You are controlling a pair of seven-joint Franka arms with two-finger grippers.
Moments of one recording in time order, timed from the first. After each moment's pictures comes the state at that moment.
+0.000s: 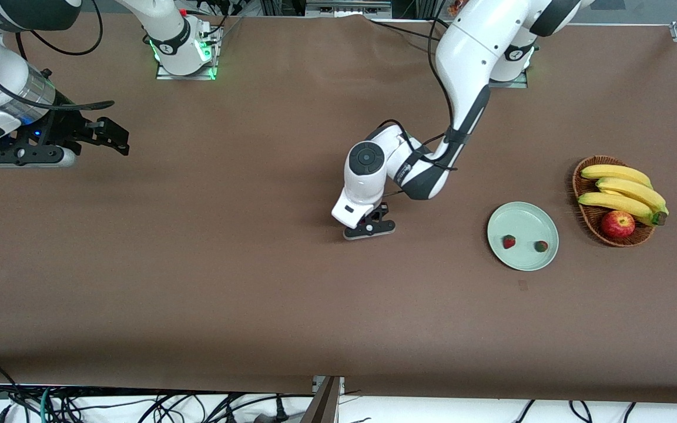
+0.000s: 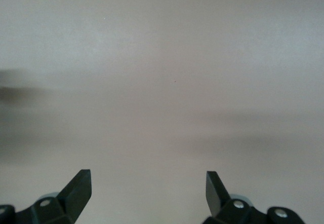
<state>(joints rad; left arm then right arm) -0.56 0.80 -0.13 -1.46 0.18 2.26 -0.95 0.24 0.00 -0.09 -1.71 0.01 1.69 0.14</state>
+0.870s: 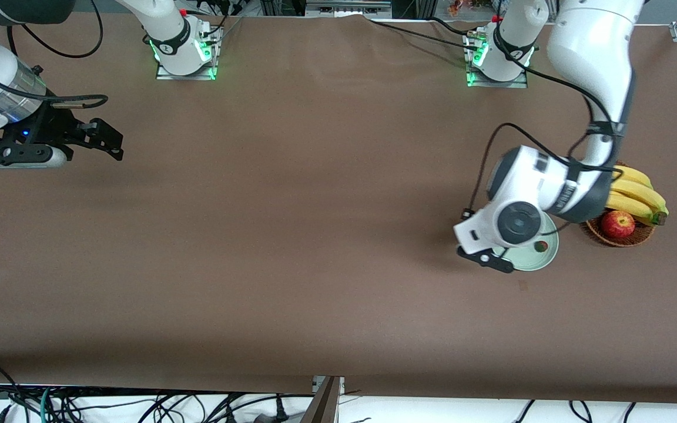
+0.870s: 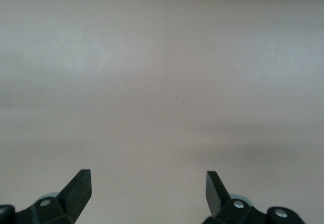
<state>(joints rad) -0.12 0.63 -0.12 -1.51 0.18 1.75 0.11 0.23 0.03 -0.08 -1.64 0.00 1.69 0.14</state>
